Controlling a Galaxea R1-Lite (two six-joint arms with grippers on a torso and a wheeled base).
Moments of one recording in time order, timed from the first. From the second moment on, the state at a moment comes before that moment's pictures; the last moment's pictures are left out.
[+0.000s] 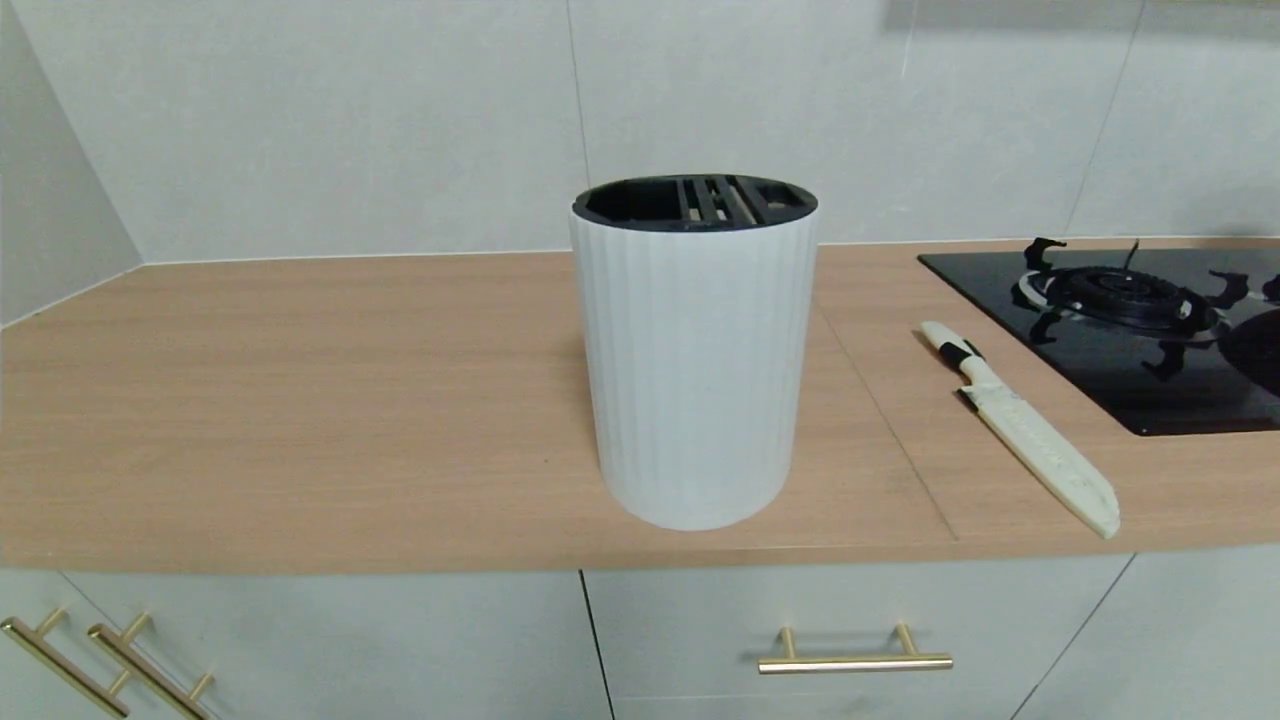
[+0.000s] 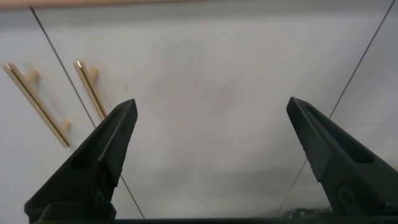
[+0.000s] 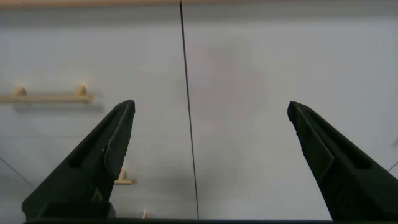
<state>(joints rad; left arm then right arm) -0.01 0.00 0.00 0.00 -0.03 0.01 0.00 0.00 0.00 0.00 0.02 0.01</state>
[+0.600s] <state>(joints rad) -0.01 0.00 0.00 0.00 -0.03 0.01 0.00 0.00 0.00 0.00 0.02 0.01</state>
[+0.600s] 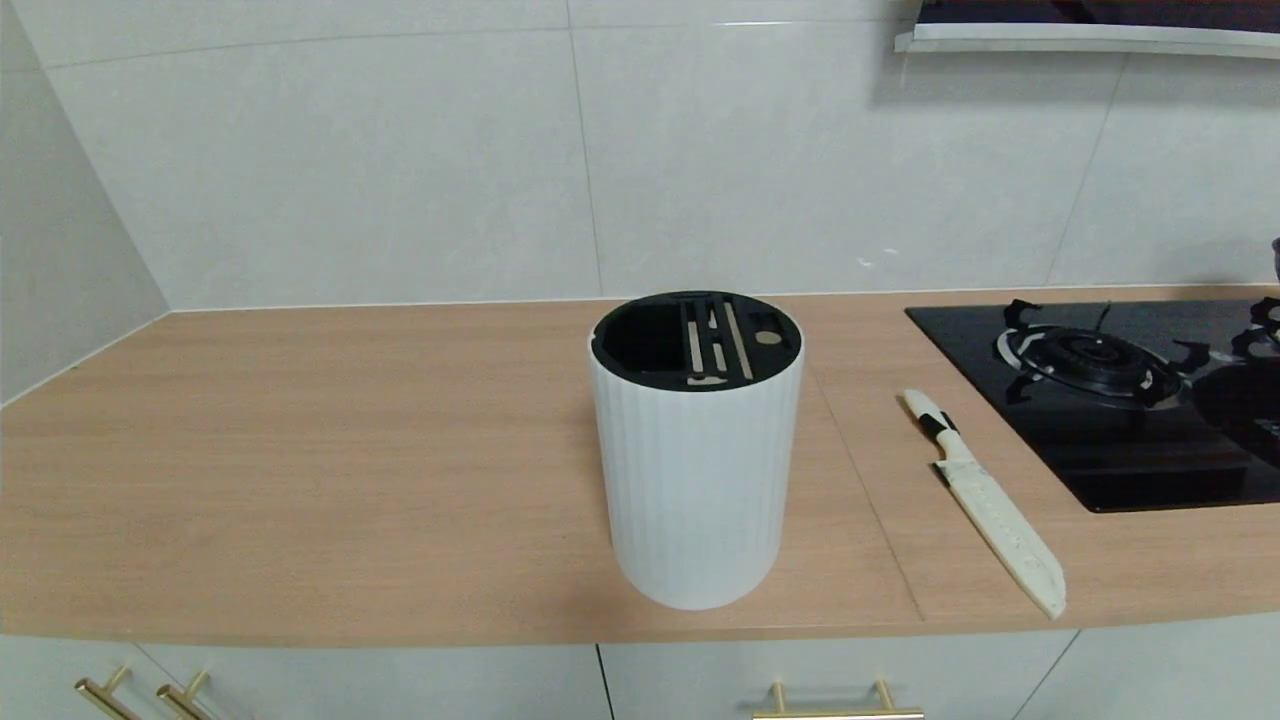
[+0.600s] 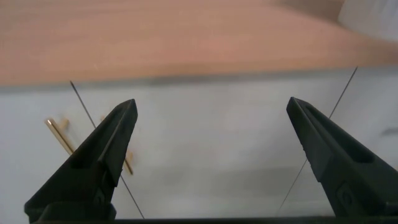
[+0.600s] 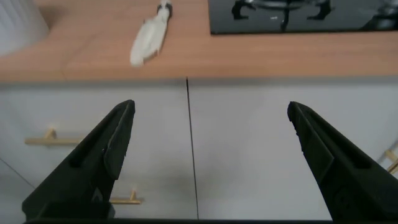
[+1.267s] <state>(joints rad) -0.01 0.00 0.00 0.00 -0.03 0.01 0.00 0.00 0.00 0.00 0.02 0.01</state>
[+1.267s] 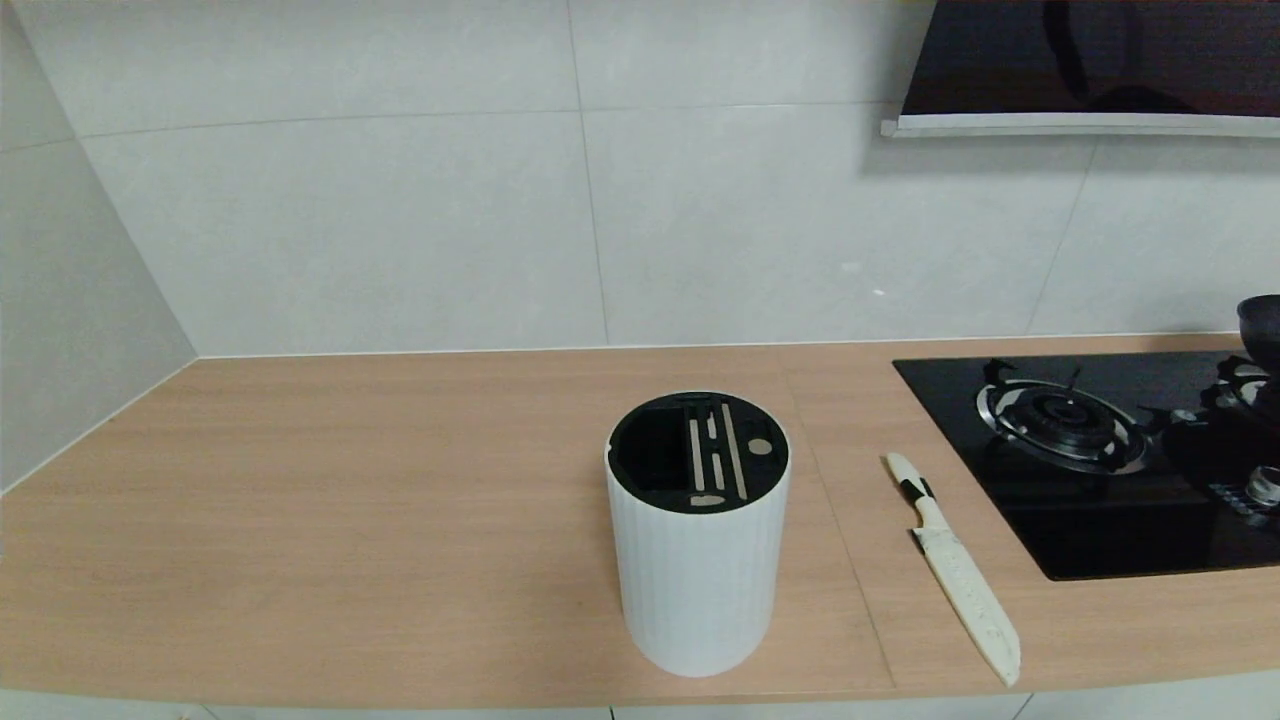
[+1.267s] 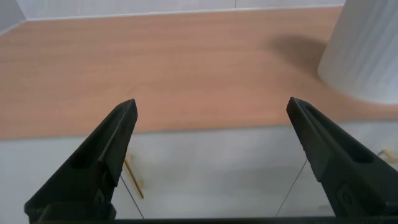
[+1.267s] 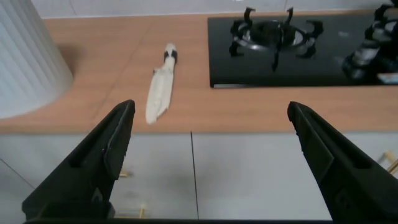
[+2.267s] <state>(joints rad) -0.01 0.00 0.00 0.00 -0.03 0.01 0.00 0.00 0.00 0.00 0.02 0.01</state>
